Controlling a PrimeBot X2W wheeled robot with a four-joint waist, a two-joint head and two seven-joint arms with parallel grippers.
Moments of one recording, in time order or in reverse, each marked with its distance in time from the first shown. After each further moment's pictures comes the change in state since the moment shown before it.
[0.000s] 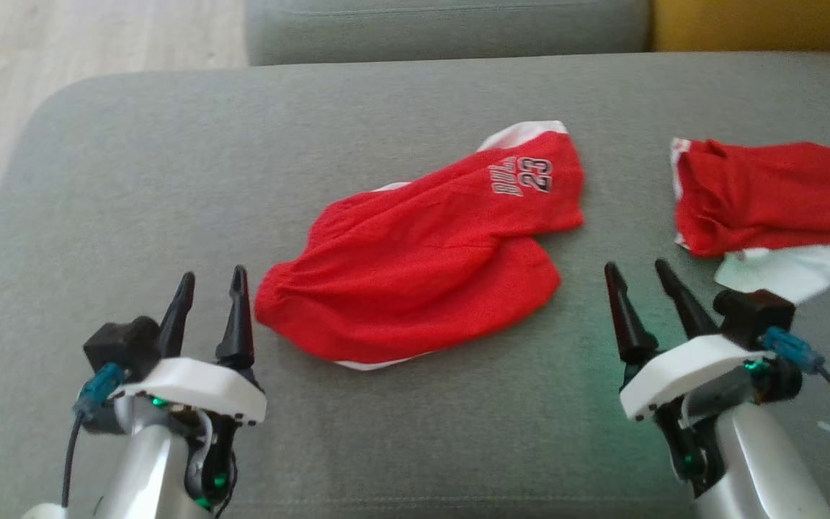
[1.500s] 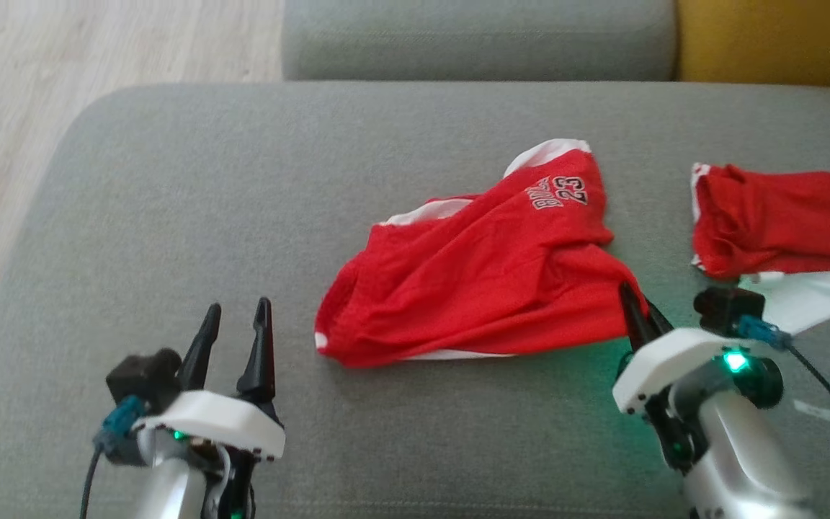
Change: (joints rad) left arm 0.078 -0.021 -0.038 -0.052 -0.024 -0.007 0.000; right arm -0.167 -0.003 0.008 0.400 0.040 0.000 -0.040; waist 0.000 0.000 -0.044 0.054
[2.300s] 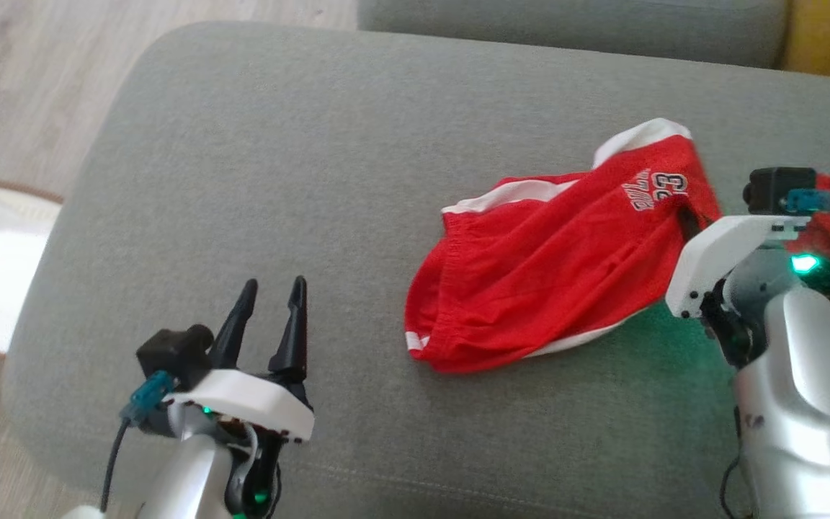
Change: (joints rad) left arm -0.050 0.000 -0.083 -0.003 -0.039 -0.002 0.000; right arm -0.118 0.002 -0.208 -0.243 -0.238 0.000 0.464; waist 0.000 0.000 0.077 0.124
